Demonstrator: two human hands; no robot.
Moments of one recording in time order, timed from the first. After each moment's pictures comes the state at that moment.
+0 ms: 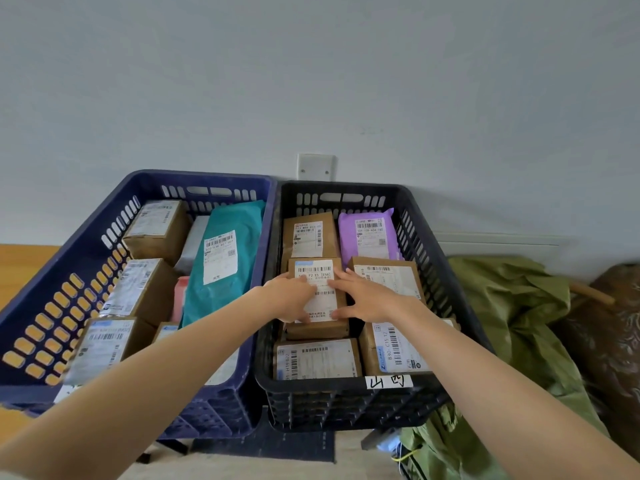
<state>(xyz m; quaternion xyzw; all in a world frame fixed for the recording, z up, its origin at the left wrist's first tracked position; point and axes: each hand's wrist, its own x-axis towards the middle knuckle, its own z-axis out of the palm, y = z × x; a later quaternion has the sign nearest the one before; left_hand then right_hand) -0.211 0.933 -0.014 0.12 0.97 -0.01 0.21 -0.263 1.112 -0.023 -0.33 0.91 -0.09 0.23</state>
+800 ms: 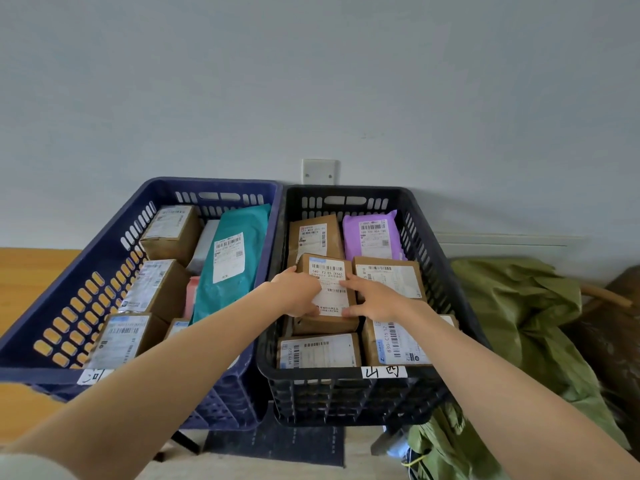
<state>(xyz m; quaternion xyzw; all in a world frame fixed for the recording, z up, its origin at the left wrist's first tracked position) -0.206 0.945 -0.003 0.12 0.97 -0.04 0.19 -0.258 1.129 -0.031 -0.26 0.91 -0.21 0.26</state>
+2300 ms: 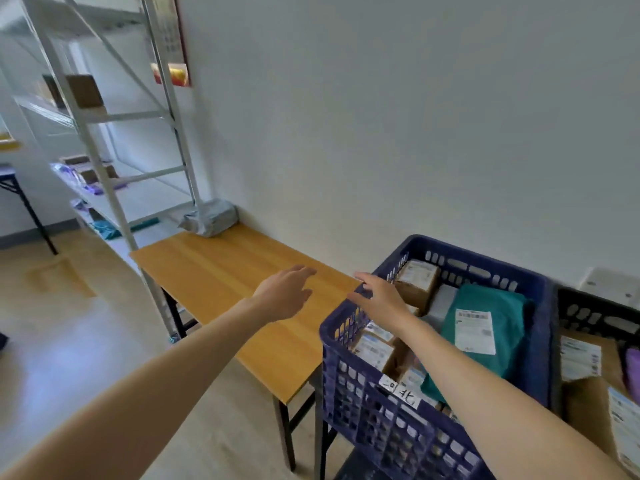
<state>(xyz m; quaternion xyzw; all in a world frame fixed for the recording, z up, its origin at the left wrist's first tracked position) 0.079 0.634 0.072 -0.30 0.95 0.11 -0.07 -0.093 0.756 0.042 -0.50 0.78 -0.34 0.17</state>
